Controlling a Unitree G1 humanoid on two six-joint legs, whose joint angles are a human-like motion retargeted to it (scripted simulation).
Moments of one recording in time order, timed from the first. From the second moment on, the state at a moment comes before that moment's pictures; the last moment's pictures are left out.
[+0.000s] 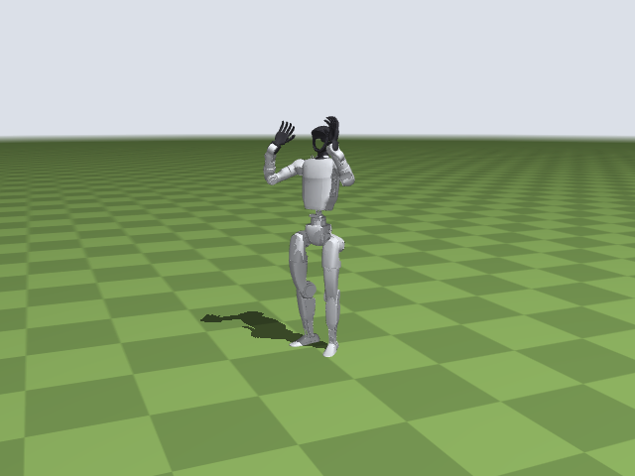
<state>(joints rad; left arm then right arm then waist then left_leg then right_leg) -0.82 0.85 0.11 -0.05 0.70 -0.32 0.86 -0.76 -0.77 -0.13 -0.38 -0.84 -0.29 -0.83 0.01 0.04 -0.21 0.02 0.03 0.37 0.05 -0.15 -0.01 0.06 -0.04 -0.38 0.02 -0.12 0.04</state>
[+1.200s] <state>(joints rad) -0.53 0.79 0.46 -0.04 0.48 -0.33 0.87 -0.57 -0.54 -0.29 -0.19 -0.44 -0.37 -0.81 -0.01 0.04 -0.16 0.03 0.03 0.37 0.05 -0.14 -0.01 0.06 -0.04 -0.37 0.01 -0.11 0.04</state>
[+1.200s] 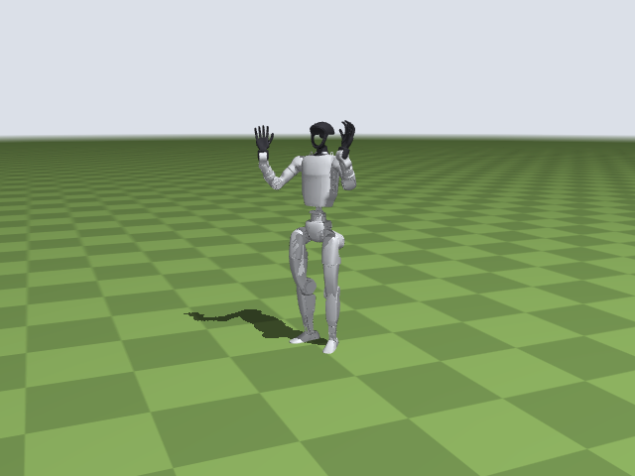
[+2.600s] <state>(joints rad) 0.10 0.14 0.21 1.52 0.42 -0.01 -0.24 -0.21 -0.62 -0.84 1.07 0.03 -0.02 -0.02 -0.02 -0.03 -0.09 0.00 0.02 0.29 0.07 -0.13 -0.02 0.09 -0.10 -0.44 0.02 -0.12 0.08</state>
